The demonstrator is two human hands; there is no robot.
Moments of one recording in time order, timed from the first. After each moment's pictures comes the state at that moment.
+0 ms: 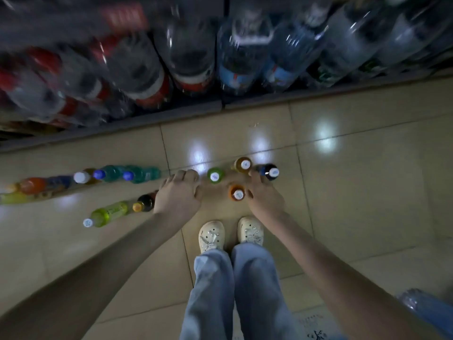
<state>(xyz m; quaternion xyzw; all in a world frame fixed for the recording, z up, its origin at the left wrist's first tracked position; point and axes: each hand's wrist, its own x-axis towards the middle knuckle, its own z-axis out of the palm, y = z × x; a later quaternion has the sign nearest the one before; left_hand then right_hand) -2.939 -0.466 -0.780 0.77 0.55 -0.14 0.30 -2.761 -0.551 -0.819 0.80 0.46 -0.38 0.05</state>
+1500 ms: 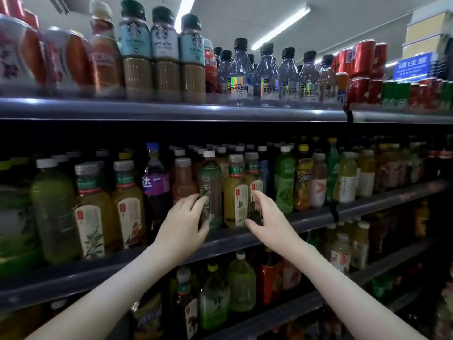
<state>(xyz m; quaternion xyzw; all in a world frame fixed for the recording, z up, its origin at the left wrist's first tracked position) -2.378 -0.347 -0.036 0.88 0.28 0.37 -0.09 -2.197 -0.468 -0.029 0.70 0.58 -0.01 -0.41</state>
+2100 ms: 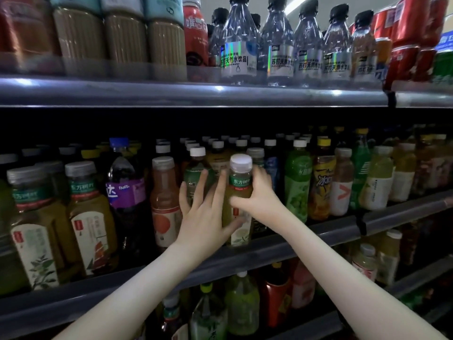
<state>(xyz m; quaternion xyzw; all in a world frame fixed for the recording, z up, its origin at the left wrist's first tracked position) -2.269 -0.298 -0.034 0.84 0.28 0.43 -0.16 -2.133 -0.357 0.005 0.63 0.60 0.00 -0.50</state>
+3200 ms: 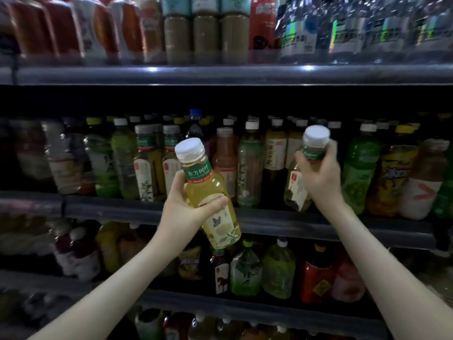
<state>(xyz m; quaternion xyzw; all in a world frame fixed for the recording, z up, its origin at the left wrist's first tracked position) -2.366 -0.422 -0.030 0.65 0.33 0.60 0.34 -2.099 -0.379 -0.002 0.45 0.62 -0.01 -0.64</state>
